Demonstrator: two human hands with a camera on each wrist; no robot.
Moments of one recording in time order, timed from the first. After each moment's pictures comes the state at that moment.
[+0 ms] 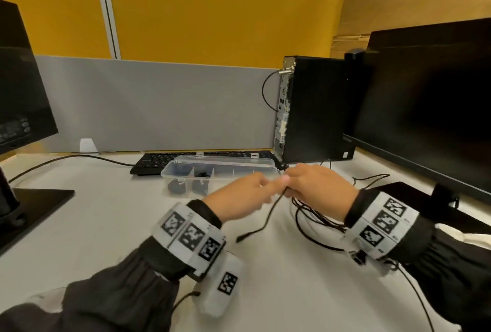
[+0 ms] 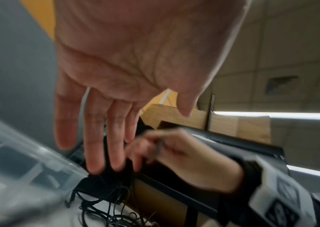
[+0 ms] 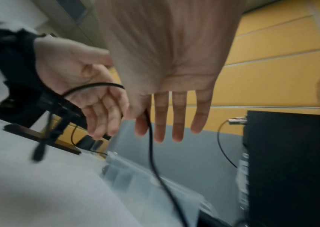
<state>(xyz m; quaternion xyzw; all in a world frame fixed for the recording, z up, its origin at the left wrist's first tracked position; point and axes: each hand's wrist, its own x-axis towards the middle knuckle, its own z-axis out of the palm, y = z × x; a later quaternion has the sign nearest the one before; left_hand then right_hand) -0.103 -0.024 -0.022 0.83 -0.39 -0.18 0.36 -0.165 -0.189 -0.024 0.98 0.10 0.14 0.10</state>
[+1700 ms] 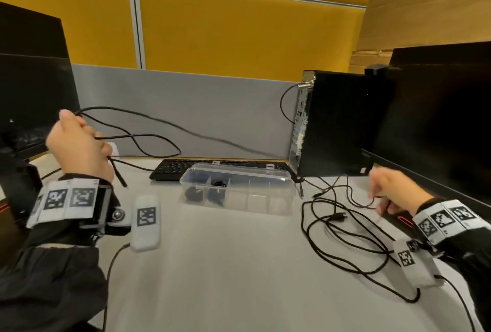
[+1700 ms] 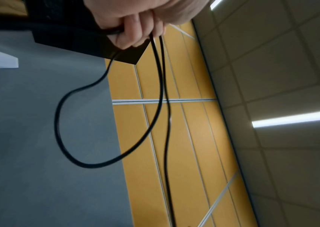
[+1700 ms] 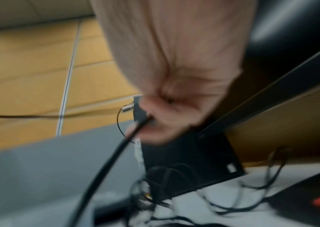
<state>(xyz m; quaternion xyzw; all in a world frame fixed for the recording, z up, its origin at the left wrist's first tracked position) 0.025 0.148 0.018 0.44 0.02 0.20 0.88 -0.173 -0.308 -0.026 0.83 -0.31 0.18 -0.43</state>
